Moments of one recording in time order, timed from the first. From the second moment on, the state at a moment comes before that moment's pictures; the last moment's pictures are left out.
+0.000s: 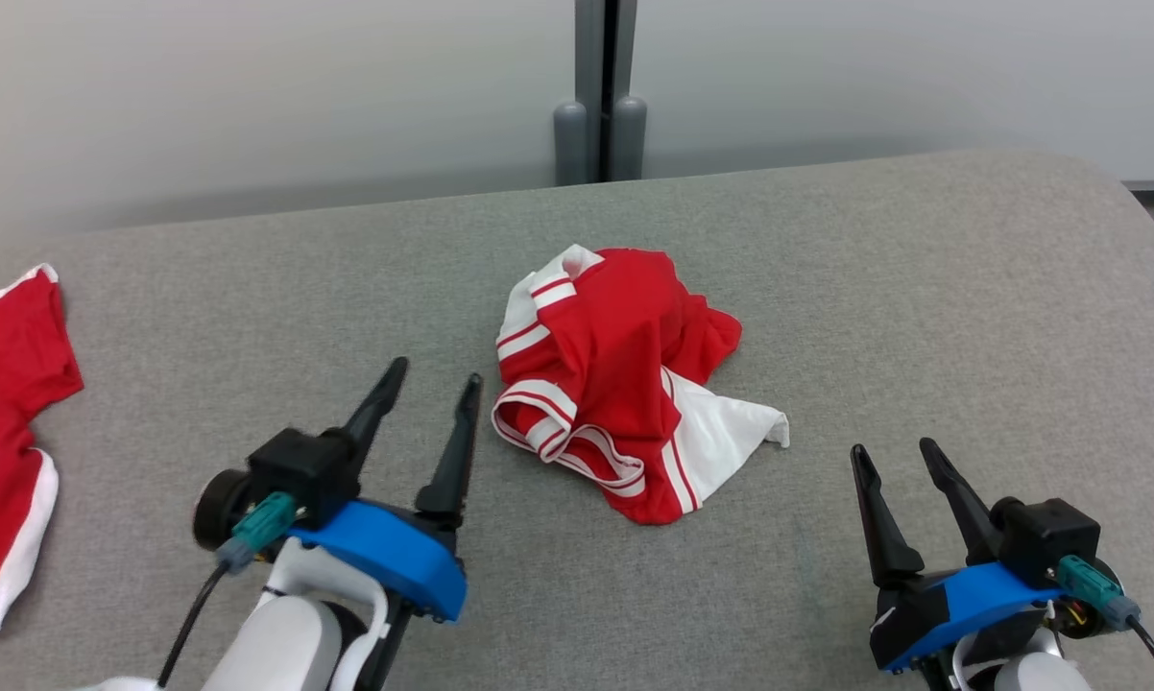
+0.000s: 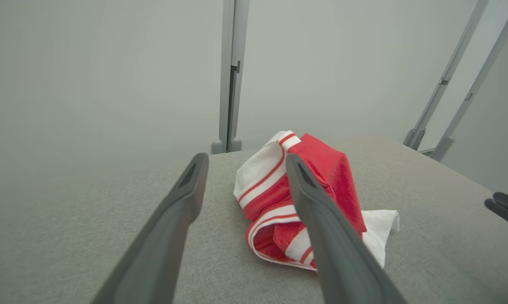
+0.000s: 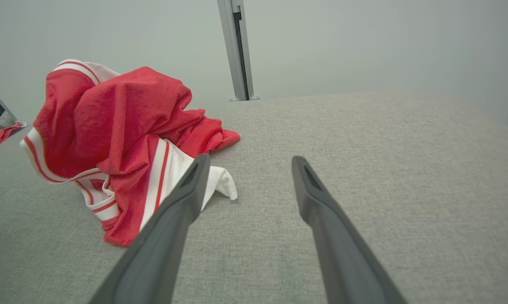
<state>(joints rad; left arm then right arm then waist) -0.22 0.24 -0.41 0.10 -0.42 -0.03 -0.04 -0.10 -0.05 0.02 0.25 0.17 0.13 -0.13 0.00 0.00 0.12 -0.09</state>
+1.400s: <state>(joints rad) -0.93 0.05 -0.61 0.22 -0.76 -0.12 -0.06 -0.15 -0.05 0.07 0.30 0.20 0.13 -0.17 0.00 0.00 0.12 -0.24</state>
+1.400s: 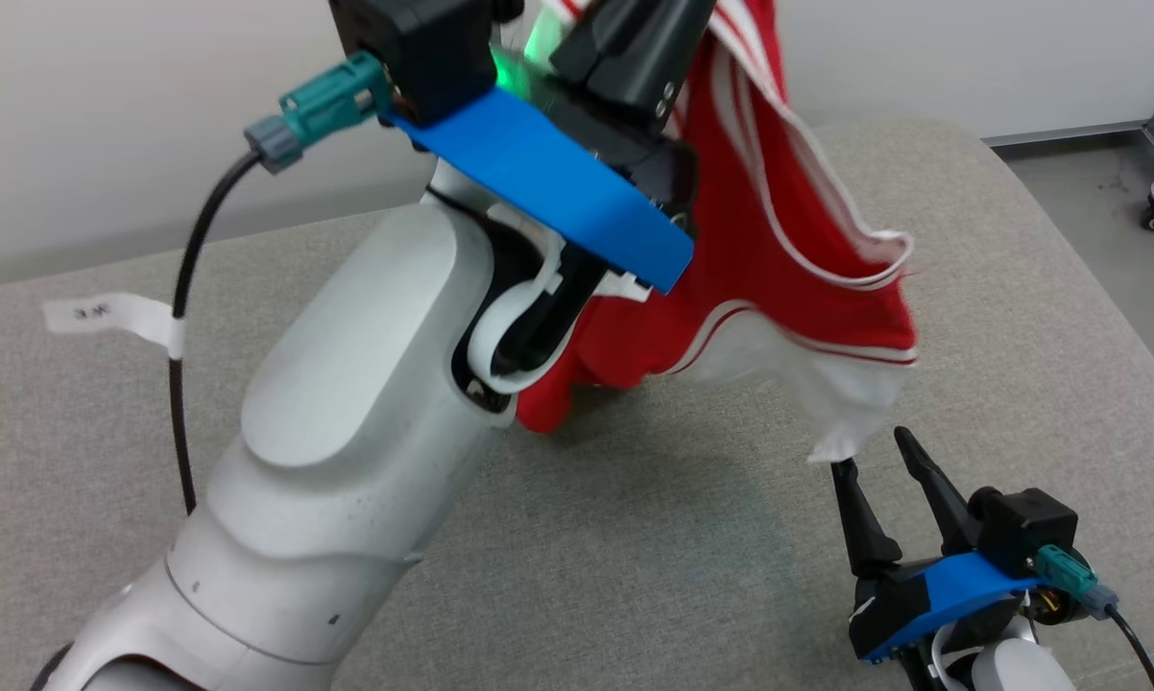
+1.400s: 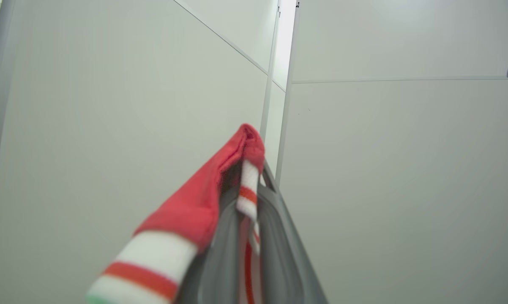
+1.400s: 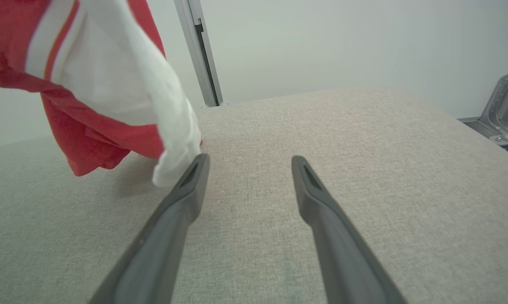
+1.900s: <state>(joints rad) -0.86 0.22 -0.68 0.44 -0.87 -0.05 -0.17 -0.16 -0.05 0.05 0.29 0.22 0.13 -0.19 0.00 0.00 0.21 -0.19</state>
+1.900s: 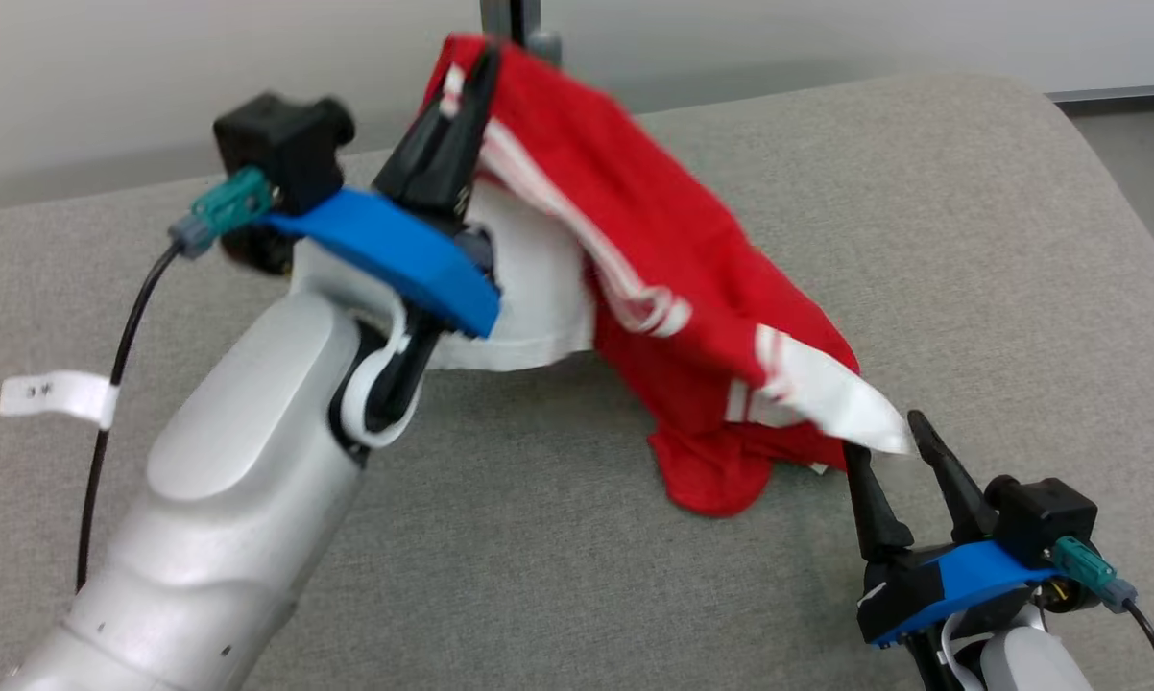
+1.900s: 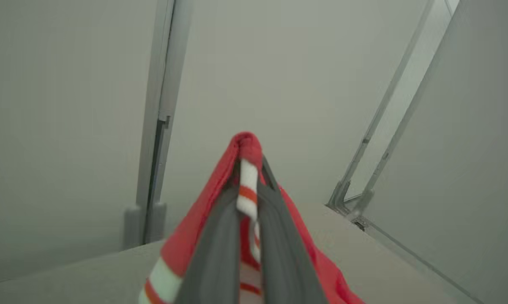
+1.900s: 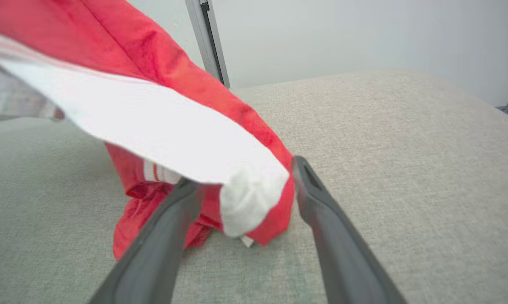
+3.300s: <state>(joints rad) -0.64 0.21 -1.04 0.60 -0.62 0.02 0.09 -0.18 -0.05 0.09 0.30 0.23 0.13 -0.19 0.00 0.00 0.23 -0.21</state>
